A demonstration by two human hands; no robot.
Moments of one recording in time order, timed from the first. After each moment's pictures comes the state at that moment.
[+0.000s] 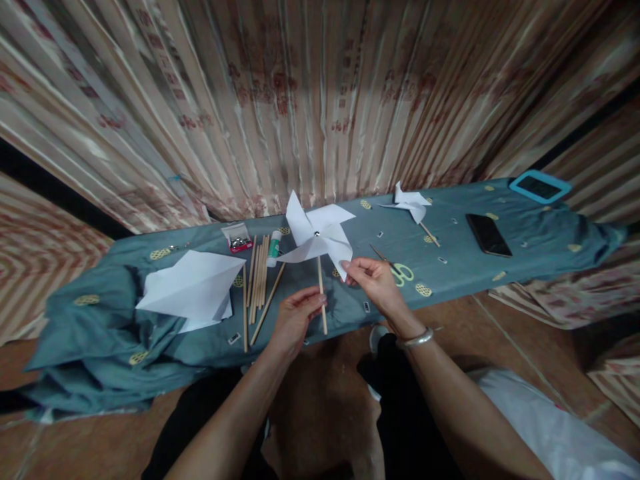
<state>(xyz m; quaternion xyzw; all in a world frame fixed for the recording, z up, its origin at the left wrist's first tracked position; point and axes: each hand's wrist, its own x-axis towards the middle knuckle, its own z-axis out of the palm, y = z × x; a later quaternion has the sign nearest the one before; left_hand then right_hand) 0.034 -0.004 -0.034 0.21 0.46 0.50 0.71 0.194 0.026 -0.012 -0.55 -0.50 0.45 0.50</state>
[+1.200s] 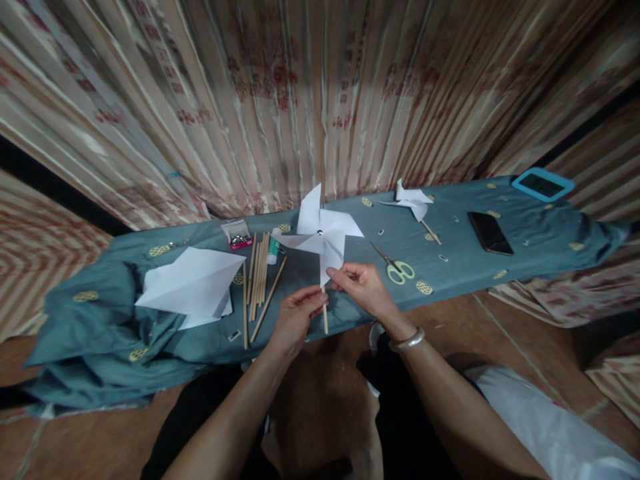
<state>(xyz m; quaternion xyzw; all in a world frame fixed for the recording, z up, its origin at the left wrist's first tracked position) 0.034 -0.007 -0.035 0.20 0.45 0.49 0.72 0.182 0.018 -0.020 -0.55 -0.59 0.41 0.43</state>
